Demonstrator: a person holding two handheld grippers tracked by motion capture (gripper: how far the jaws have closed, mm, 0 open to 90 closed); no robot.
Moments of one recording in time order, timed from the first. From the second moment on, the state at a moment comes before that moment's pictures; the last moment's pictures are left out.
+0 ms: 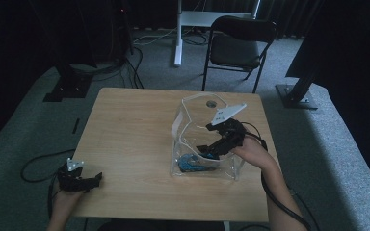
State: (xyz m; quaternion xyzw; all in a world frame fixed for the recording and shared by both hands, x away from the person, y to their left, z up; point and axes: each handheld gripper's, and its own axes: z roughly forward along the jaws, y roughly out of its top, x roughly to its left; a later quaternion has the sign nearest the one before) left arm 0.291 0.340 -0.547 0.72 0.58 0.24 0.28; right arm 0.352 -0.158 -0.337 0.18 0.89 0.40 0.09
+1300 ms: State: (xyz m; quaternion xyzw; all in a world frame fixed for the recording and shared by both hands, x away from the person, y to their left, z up) left arm 0.291 0.340 -0.547 0.72 0.58 0.24 0.28; right arm 0.306 -0.163 -0.343 0.17 0.83 0.52 0.11
